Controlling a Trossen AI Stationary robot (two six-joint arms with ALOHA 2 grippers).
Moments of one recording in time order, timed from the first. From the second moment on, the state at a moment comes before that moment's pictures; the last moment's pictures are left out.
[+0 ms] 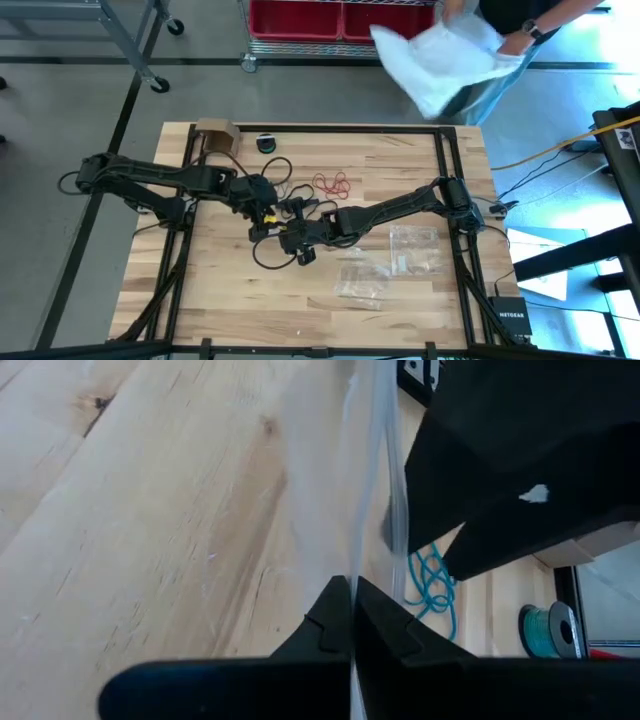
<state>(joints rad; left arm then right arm) -0.03 1.22 0.92 -0.64 0.07 -0.35 0.21 2.10 1.68 -0.34 0.35 -0.39</state>
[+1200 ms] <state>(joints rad) -0.06 1.24 0.94 -0.63 0.04 -0.32 0.21 2.10 1.68 -0.34 0.35 -0.39</state>
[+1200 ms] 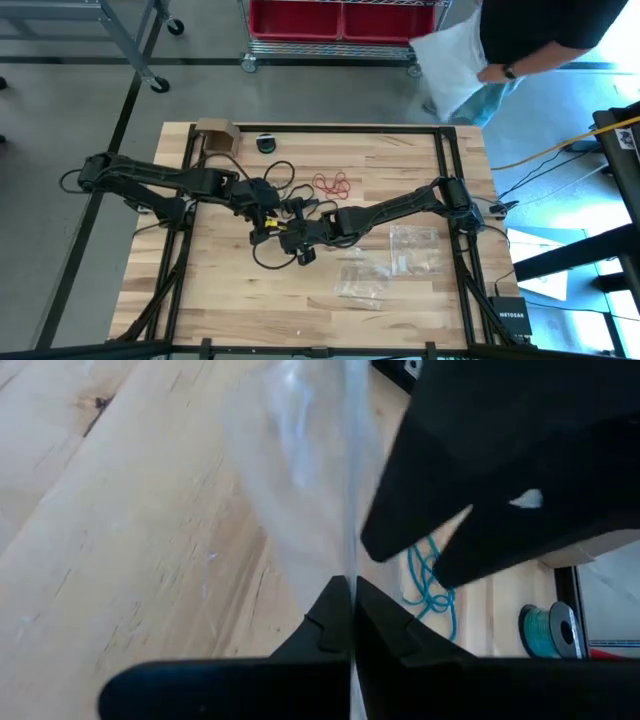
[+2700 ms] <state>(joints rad) -0.10 1.20 0.94 -0.74 -0.43 -0.25 0.19 2.10 1.68 -0.34 0.23 -0.30</state>
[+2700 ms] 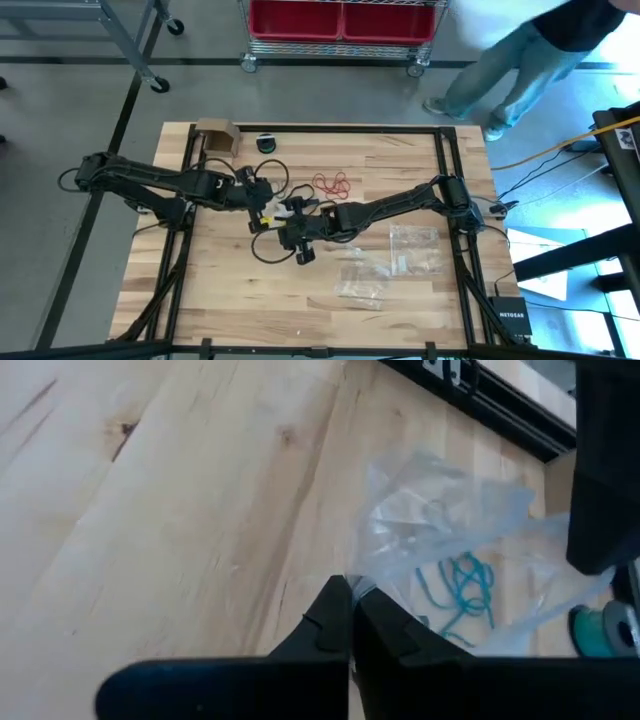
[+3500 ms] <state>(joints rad) -0.21 1.20 0.86 -0.80 -0.60 -0.28 0.15 2.22 1.68 -0.11 0.27 -0.27</state>
